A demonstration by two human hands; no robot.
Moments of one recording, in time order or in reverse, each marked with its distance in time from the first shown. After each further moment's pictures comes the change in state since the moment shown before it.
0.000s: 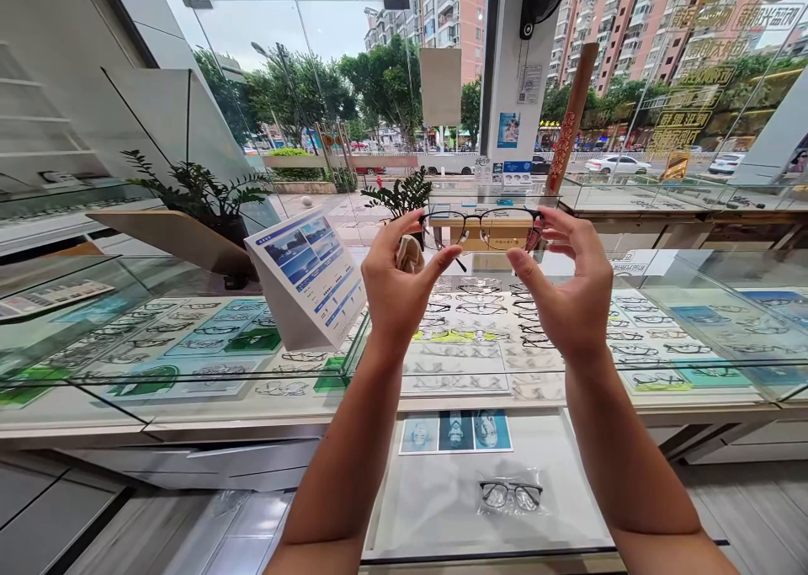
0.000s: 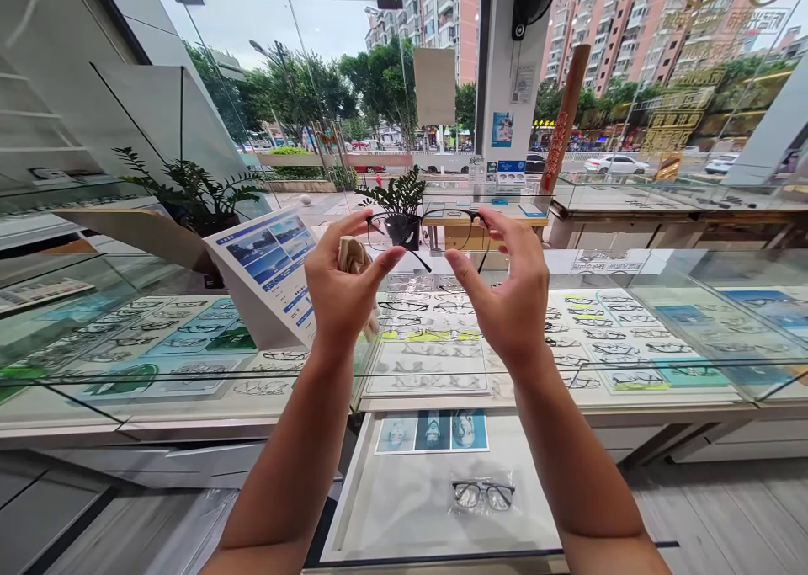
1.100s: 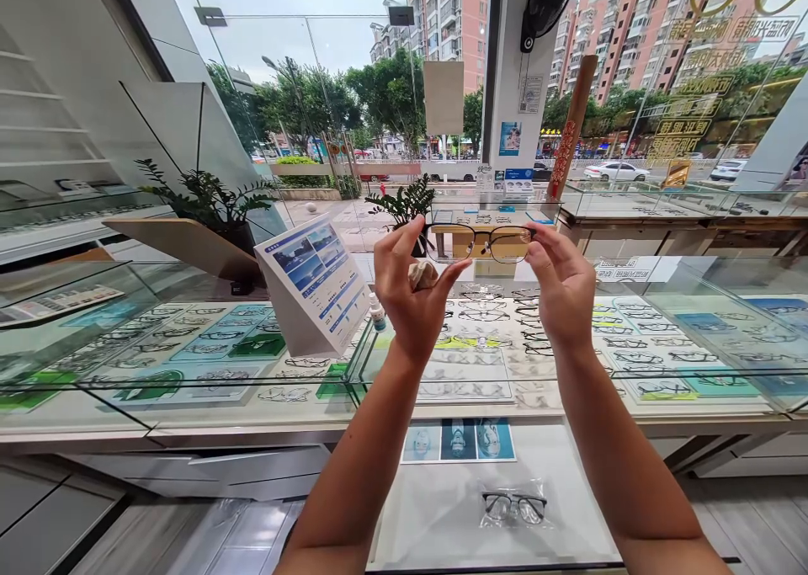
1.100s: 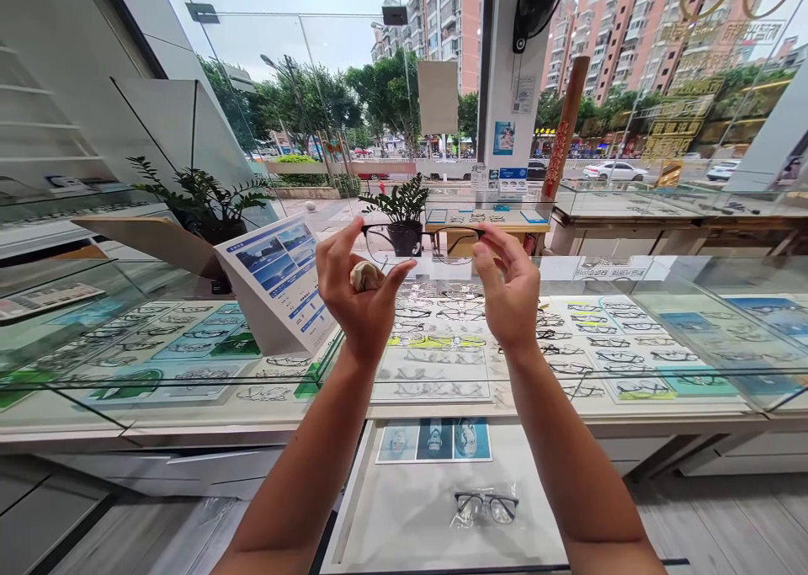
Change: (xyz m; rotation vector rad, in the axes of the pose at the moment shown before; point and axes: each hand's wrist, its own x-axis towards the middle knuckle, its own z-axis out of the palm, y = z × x) left_hand -0.012 -0.017 0.021 -0.019 0.268 0.329; right_hand -0.002 0.028 0.024 0.424 0.041 0.253
